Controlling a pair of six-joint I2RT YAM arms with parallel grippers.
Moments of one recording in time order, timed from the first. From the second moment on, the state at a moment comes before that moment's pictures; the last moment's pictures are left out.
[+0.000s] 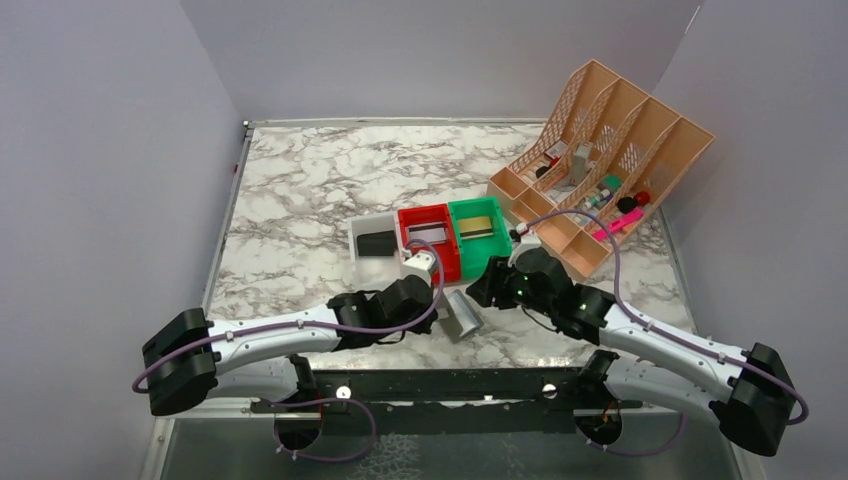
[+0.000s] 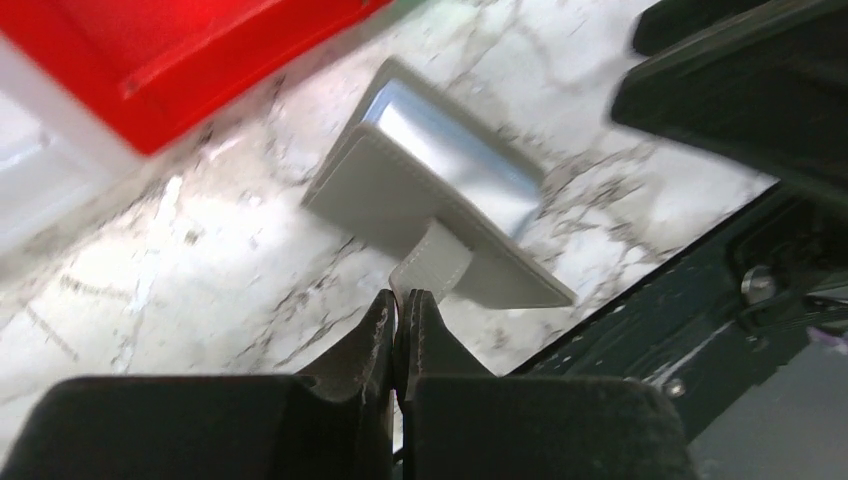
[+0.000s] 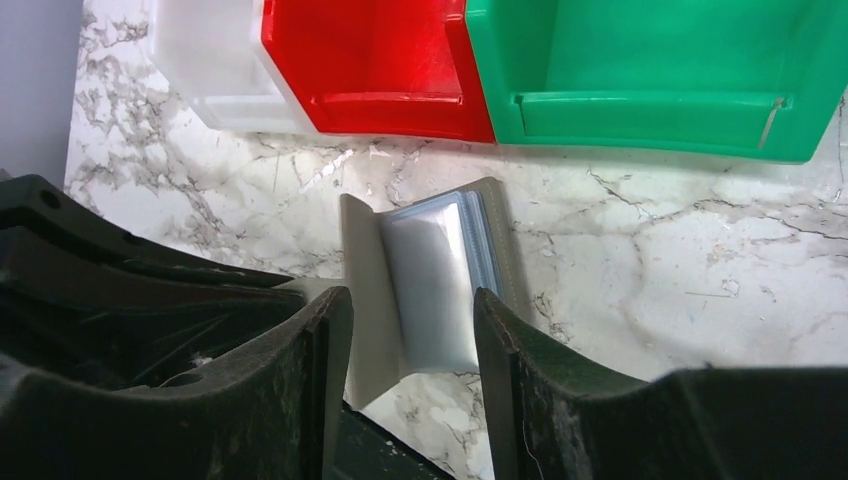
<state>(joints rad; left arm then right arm) -1.16 1.15 0.63 -0.19 -0.25 -0.70 0.86 0.94 0.54 -0.18 0.10 0.72</state>
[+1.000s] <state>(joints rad) -1.16 0.83 0.35 -0.35 -0.32 -0.91 0.86 1.28 0.63 -0.12 -0.20 0.62</state>
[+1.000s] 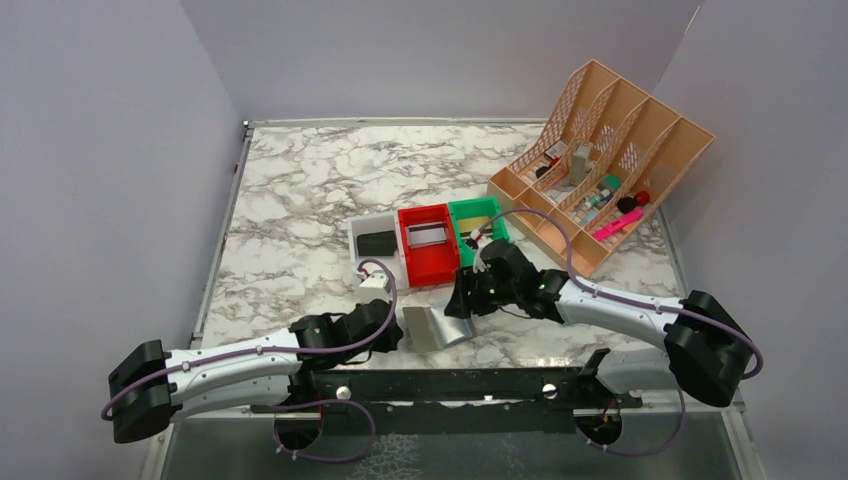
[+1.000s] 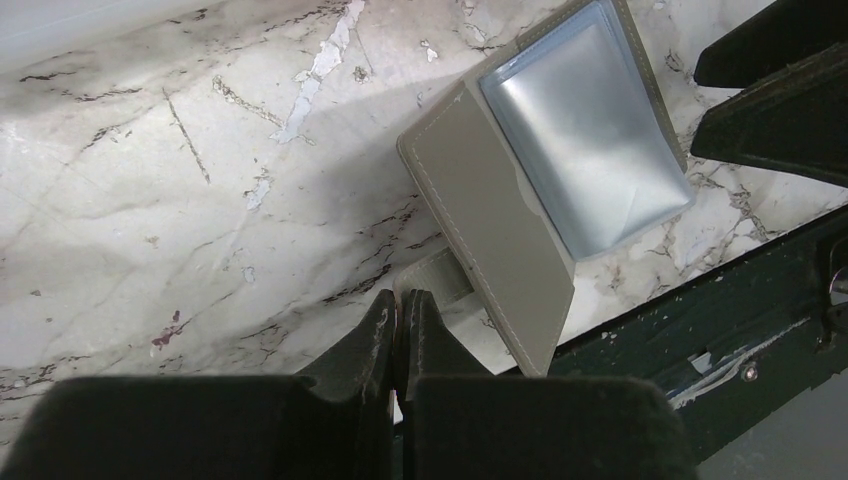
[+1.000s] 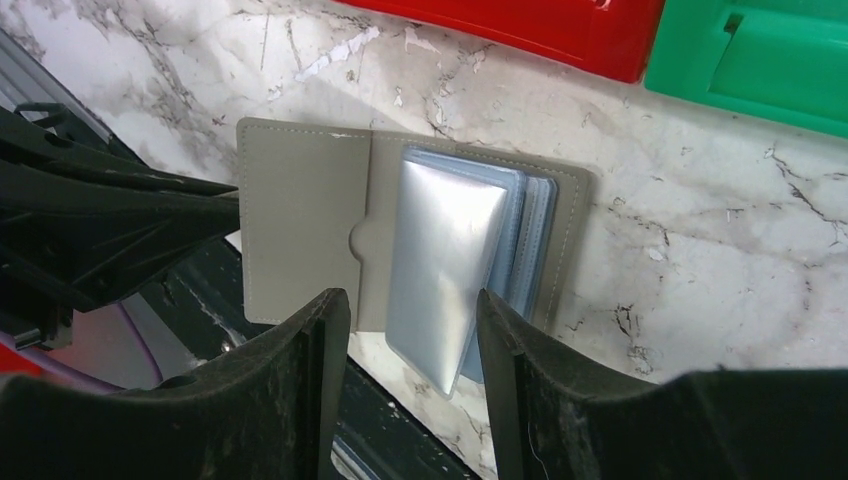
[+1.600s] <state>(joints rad) -1.16 0.83 0.35 -0.35 -0.32 -0.90 0.86 1.38 0.63 -0.11 -0.32 0.61</state>
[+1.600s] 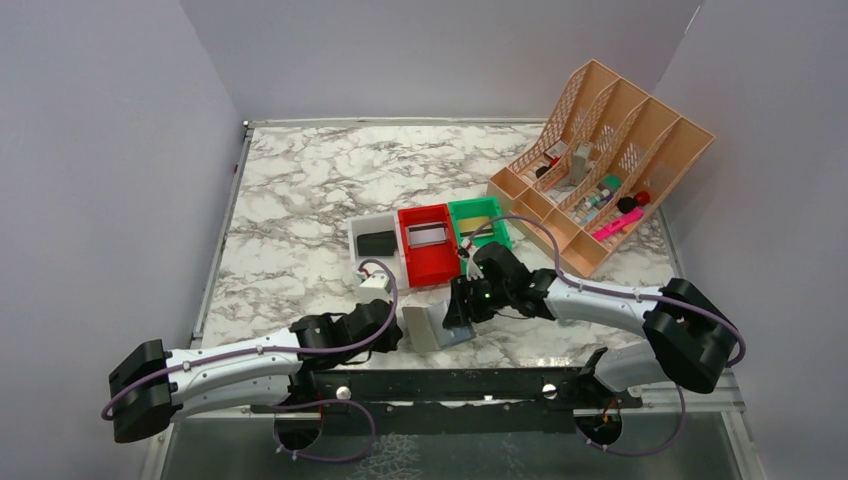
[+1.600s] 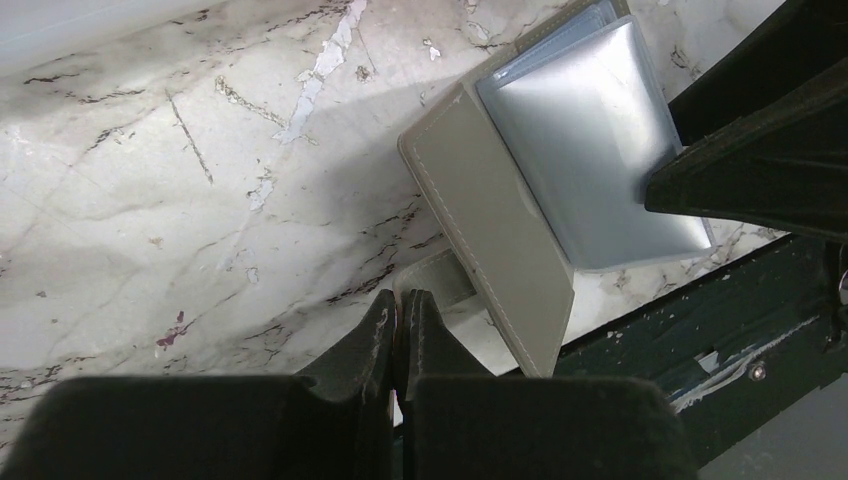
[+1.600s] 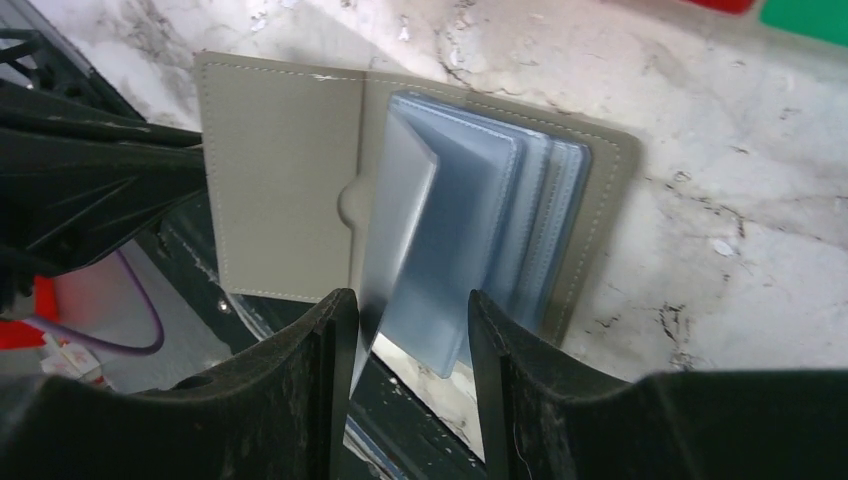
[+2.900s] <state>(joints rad) -1.16 0.87 0.36 -0.39 -0.34 -0.89 0.96 1.62 0.70 0.24 -0.57 0.66</state>
